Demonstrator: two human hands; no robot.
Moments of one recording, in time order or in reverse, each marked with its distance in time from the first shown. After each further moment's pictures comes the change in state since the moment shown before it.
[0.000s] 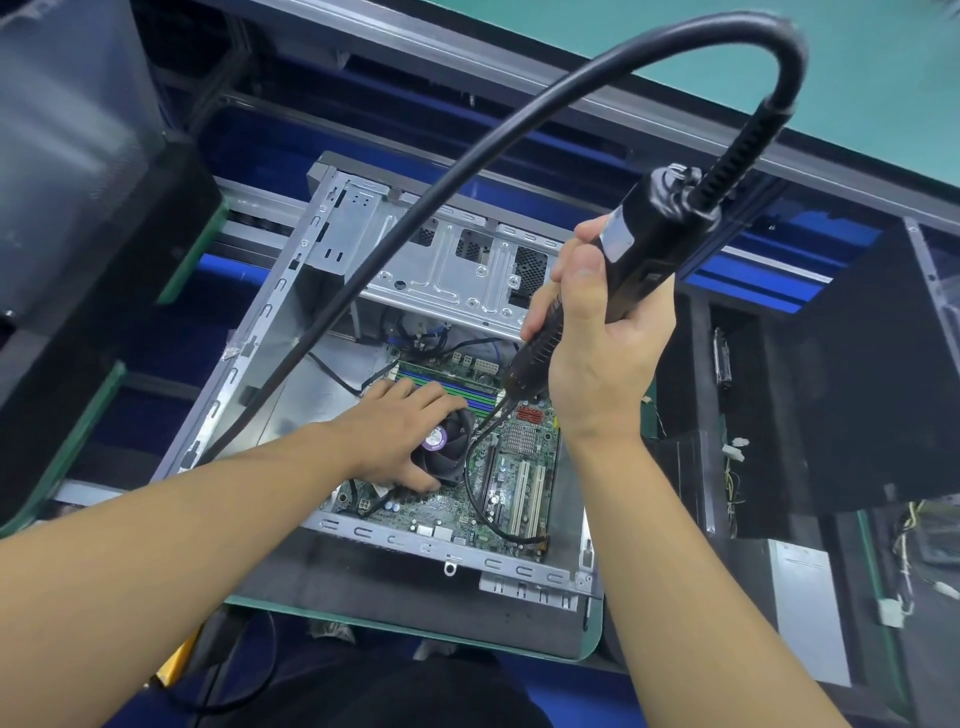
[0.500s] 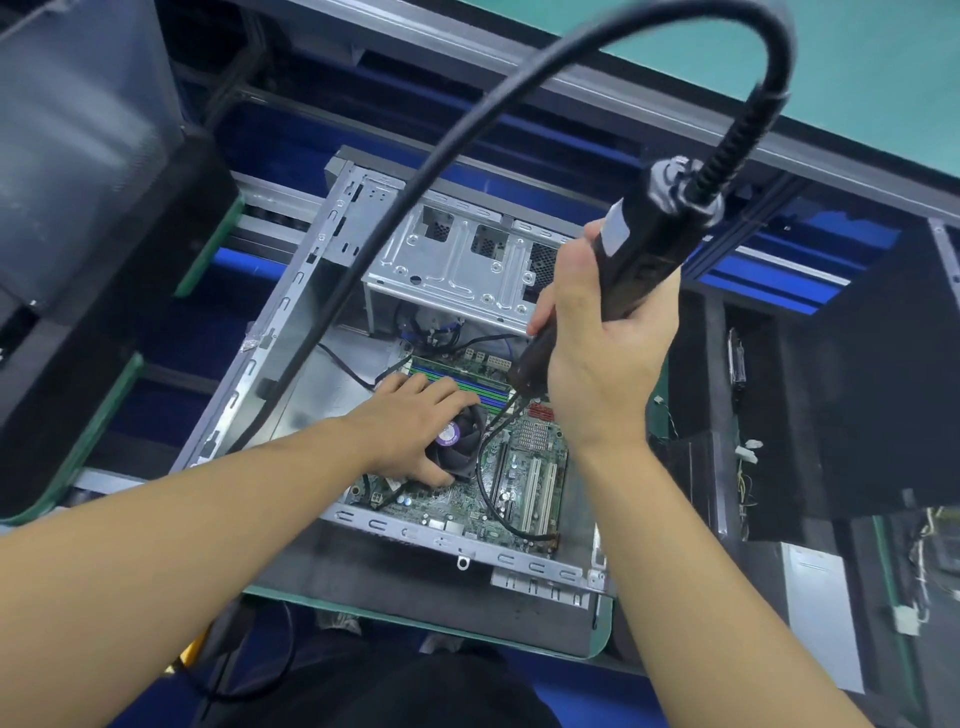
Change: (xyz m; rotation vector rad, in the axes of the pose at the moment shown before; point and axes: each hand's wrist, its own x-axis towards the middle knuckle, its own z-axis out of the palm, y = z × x) left_hand 0.000 0.002 0.001 0.029 0.003 -0.030; right_hand -0.006 0.001 0.009 -0.072 0.015 0.020
